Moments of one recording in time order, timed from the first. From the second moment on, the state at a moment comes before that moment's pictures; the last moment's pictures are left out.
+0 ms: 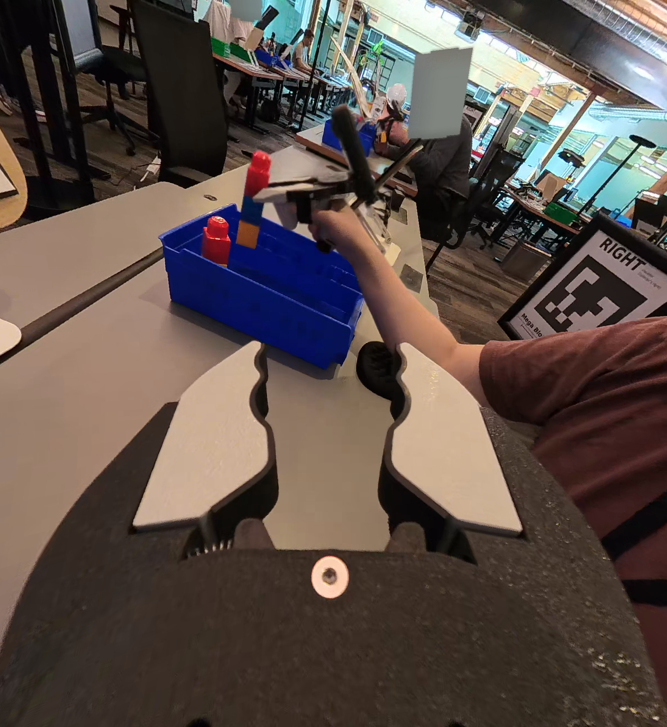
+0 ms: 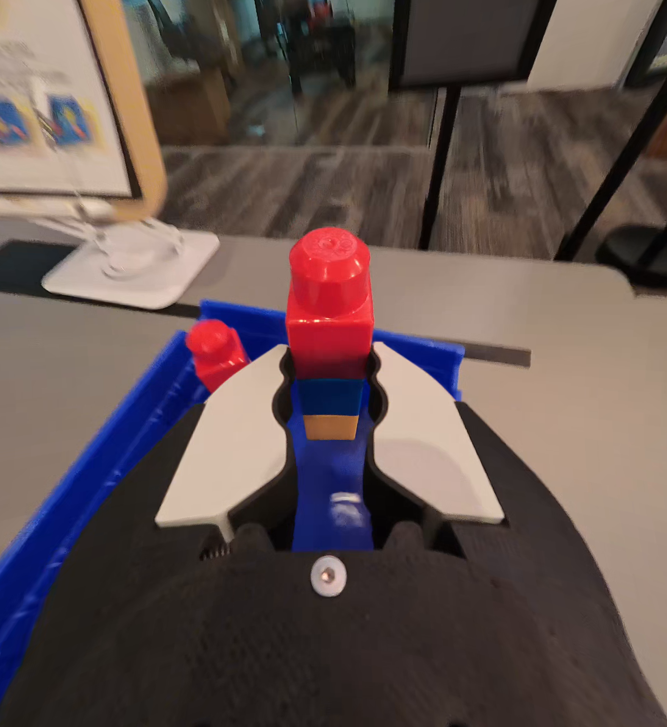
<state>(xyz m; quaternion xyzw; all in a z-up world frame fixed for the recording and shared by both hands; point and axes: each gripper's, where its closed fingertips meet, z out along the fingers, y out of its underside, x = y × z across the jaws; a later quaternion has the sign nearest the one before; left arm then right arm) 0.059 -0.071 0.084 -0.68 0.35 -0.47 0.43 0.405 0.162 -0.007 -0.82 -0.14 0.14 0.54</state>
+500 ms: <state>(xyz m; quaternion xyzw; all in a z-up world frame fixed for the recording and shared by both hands) 0.049 -0.074 0.097 -0.68 0.34 -0.46 0.46 0.414 0.188 -0.071 -0.86 -0.08 0.05 0.50</state>
